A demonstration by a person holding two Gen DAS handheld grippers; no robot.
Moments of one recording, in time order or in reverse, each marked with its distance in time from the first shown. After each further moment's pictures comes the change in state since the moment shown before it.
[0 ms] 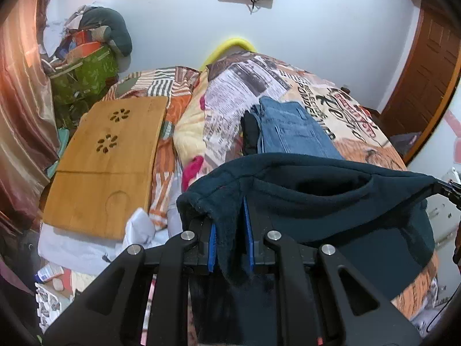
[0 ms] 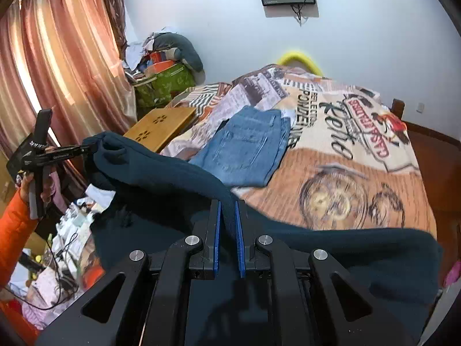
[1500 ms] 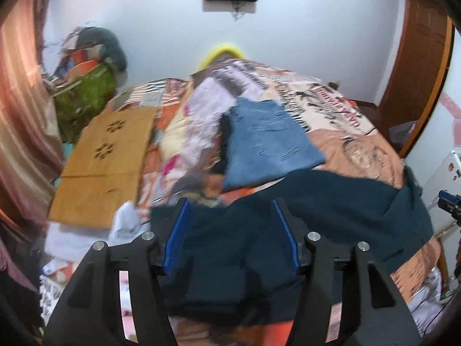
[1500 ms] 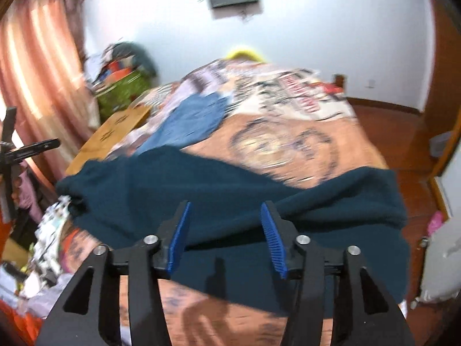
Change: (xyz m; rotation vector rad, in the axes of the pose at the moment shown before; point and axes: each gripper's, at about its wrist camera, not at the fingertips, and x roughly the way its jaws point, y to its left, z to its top) left arm -0.031 -0.094 -0.012 0.069 -0.038 0.030; right arm -0.081 -0.041 -0.092 0.148 -0.050 -0.241
